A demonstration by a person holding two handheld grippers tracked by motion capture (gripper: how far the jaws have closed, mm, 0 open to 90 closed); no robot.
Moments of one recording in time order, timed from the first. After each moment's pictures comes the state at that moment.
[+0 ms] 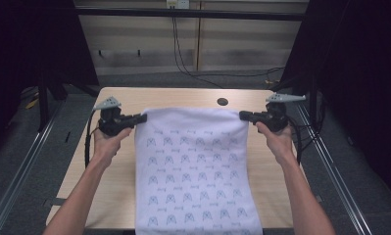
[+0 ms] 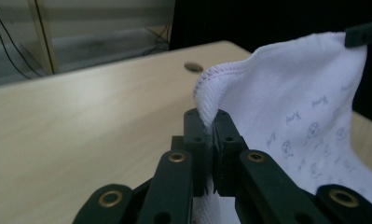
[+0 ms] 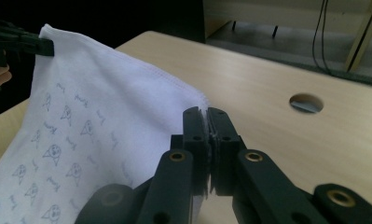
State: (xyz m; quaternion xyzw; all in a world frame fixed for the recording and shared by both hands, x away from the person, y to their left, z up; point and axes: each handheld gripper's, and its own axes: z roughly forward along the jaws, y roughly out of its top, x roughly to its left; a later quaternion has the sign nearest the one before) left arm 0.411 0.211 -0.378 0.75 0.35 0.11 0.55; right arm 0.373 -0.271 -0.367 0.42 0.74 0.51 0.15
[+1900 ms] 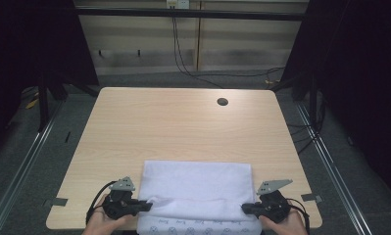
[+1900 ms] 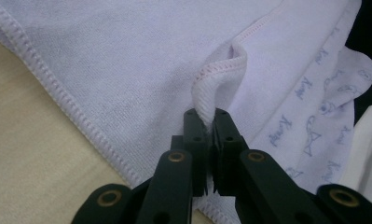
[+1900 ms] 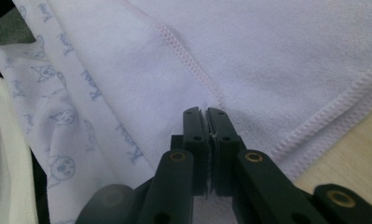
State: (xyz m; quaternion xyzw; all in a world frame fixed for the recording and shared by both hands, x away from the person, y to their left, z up) left arm 0.237 0.203 -0.495 0.86 0.32 -0.06 0.39; right arm 0.186 -0.249 -0.487 0.40 0.85 0.34 0.01
